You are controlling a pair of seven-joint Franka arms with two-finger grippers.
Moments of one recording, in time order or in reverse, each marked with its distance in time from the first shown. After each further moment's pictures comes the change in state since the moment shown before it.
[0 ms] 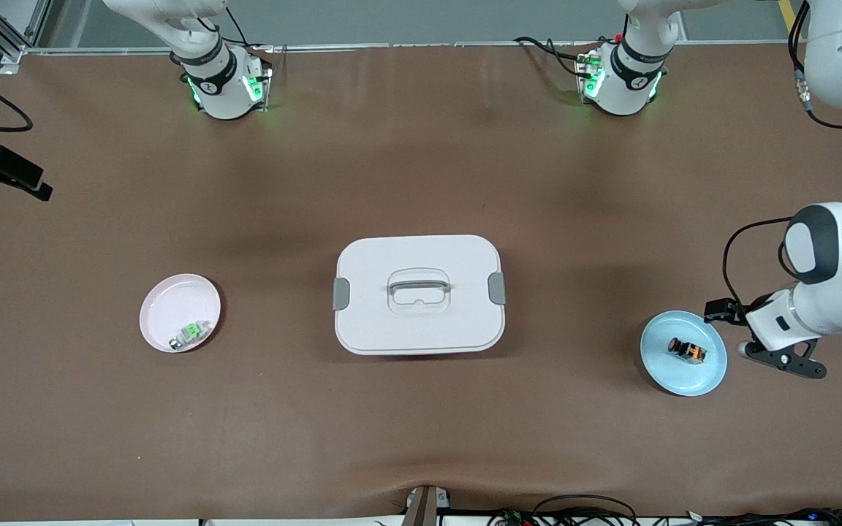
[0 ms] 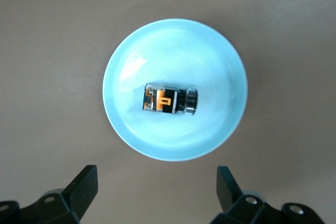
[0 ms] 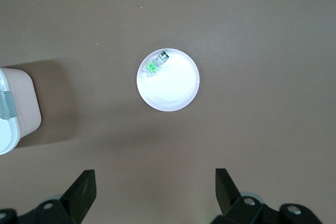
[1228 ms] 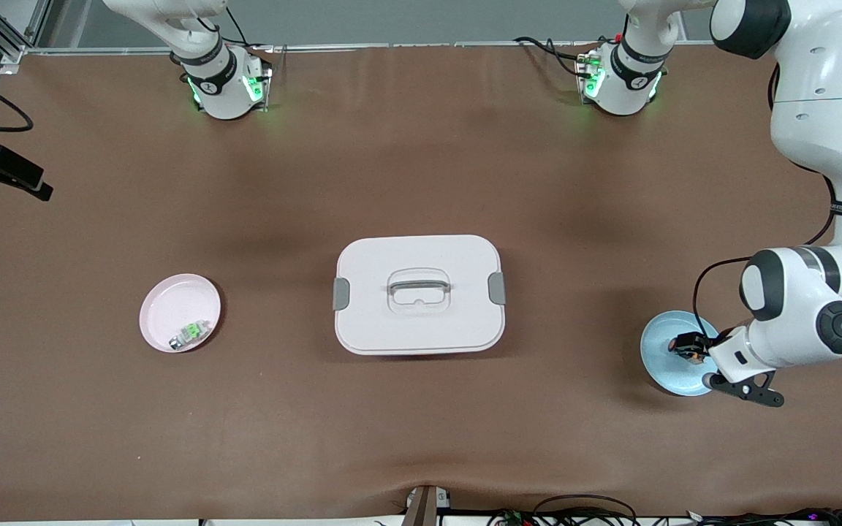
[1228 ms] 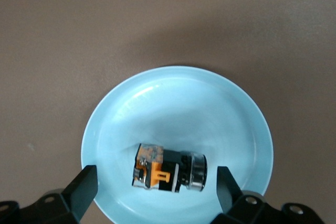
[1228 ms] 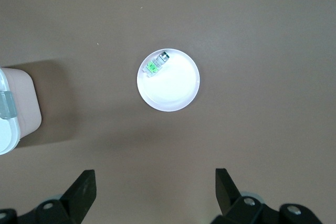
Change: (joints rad) left arm -0.041 0.192 -0.006 0.142 0.038 0.110 -0.078; right arm 0.000 0.000 0.001 0.000 0.000 0.000 0.000
